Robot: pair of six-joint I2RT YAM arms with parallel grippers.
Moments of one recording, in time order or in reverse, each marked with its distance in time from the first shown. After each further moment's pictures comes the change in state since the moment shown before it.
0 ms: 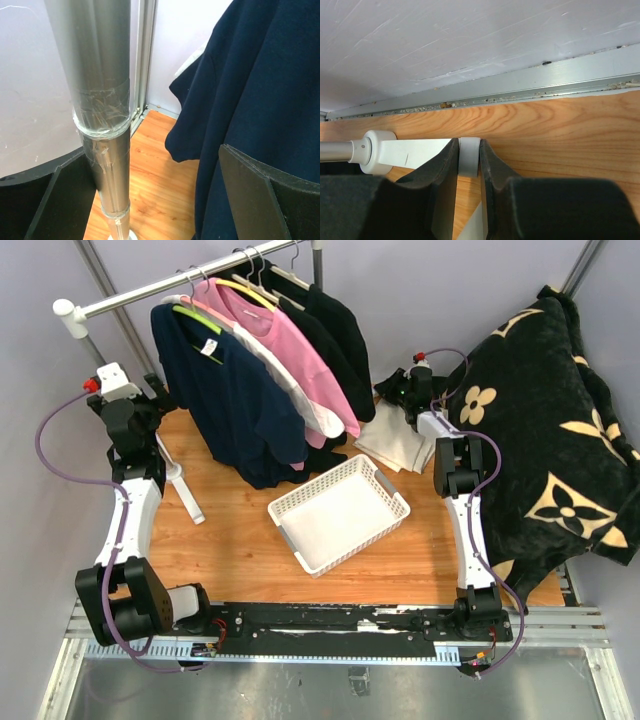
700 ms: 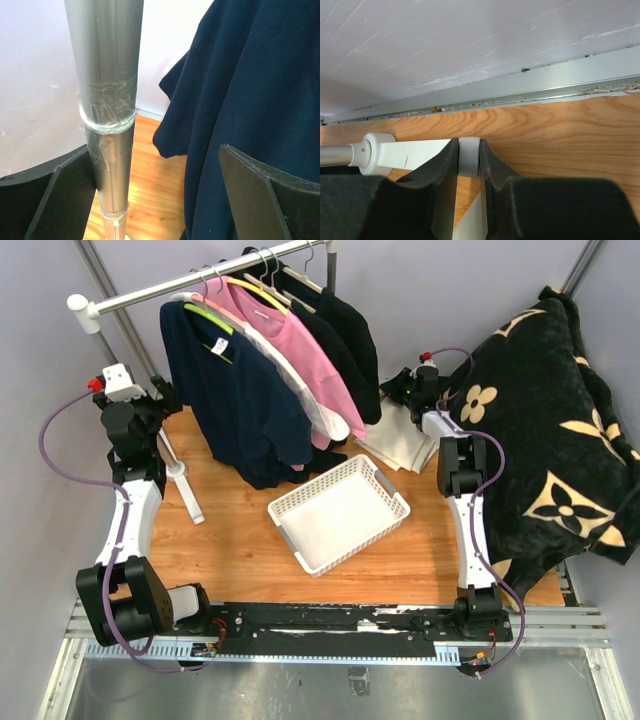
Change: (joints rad) left arm 0.007 0.000 -0.021 0.043 0.135 -0.003; right arm -0.027 0.000 0.000 -0.001 -0.011 0.000
